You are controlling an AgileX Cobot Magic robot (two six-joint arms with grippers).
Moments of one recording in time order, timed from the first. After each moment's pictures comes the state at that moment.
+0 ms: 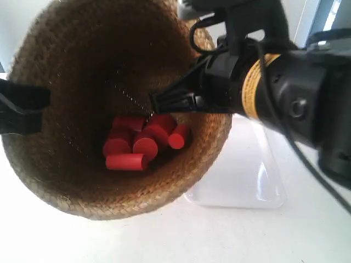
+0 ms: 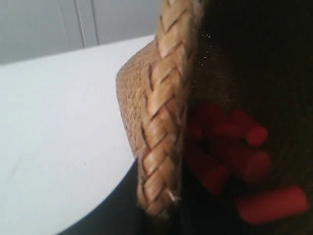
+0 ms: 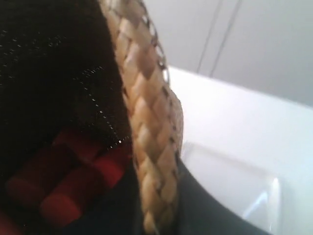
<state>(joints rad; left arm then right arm) -0.40 0.87 -0.67 -0.08 0.31 -0.01 0.91 1.25 -0.95 -1.21 0.67 1.34</state>
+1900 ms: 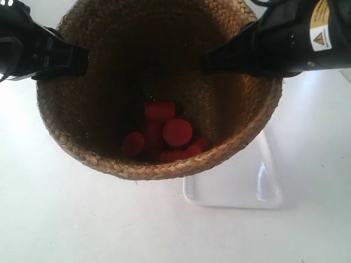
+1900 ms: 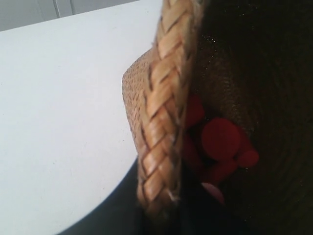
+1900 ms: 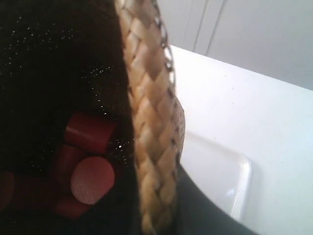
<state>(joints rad) -0.47 1.11 -1.08 -0.06 0.64 -0.09 0.61 1.16 -1.09 -0.55 0.64 0.62</state>
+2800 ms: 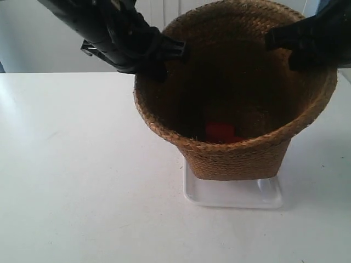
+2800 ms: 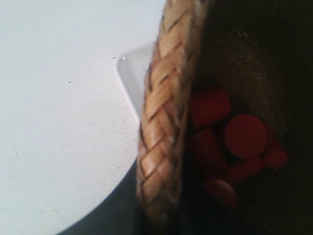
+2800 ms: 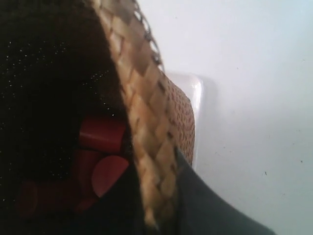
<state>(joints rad) -0.56 1.65 -1.57 -0.08 0.86 -0.19 0.15 1.30 -1.23 -0.03 0.84 0.18</state>
